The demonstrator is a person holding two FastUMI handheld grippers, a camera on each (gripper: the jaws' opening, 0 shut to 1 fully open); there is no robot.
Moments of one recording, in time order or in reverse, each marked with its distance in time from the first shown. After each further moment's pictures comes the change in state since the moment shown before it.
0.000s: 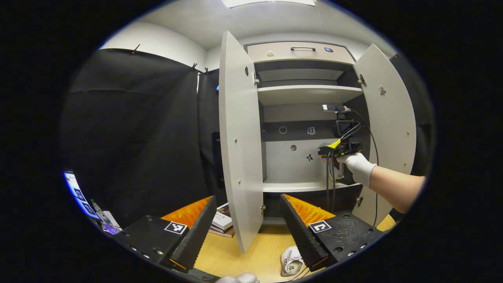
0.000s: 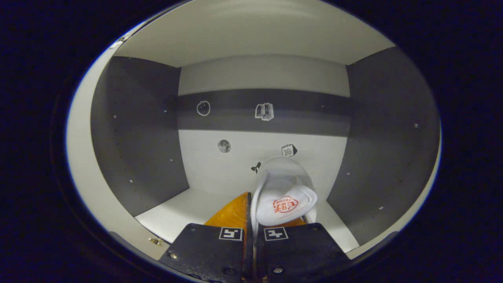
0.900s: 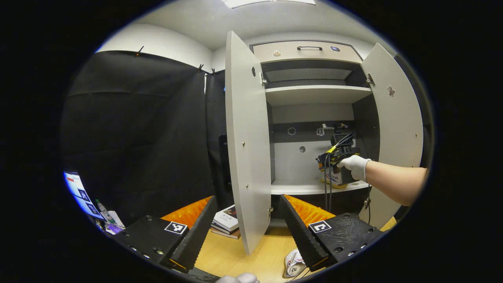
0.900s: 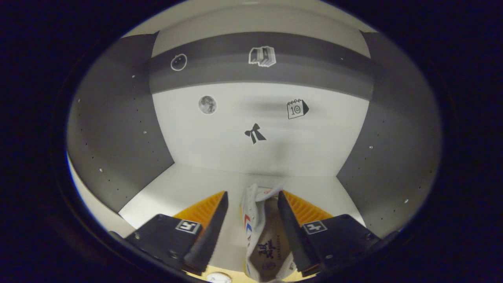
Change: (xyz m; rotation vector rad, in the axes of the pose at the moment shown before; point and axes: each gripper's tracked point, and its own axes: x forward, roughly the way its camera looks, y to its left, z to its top) left arm 0.008 0.007 0.006 -0.002 -0.006 0.047; right arm 0.048 -0.008 -0.043 0.007 0.268 -0.044
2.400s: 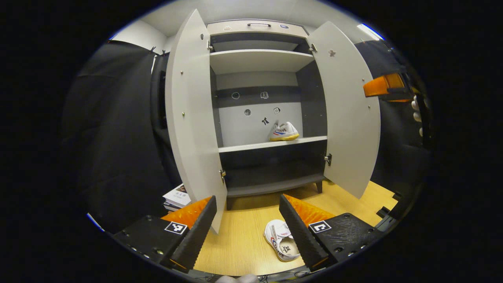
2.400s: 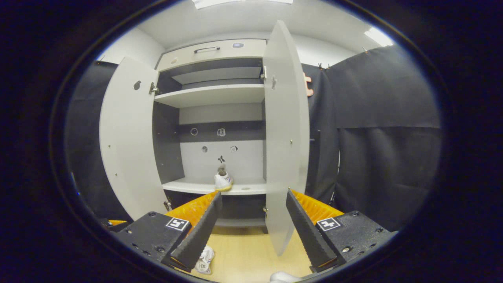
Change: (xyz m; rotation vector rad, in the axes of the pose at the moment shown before) left arm -0.021 -0.083 -0.188 0.092 0.170 -0.434; right arm -0.428 -0.098 -0.185 0.124 -0.458 -0.162
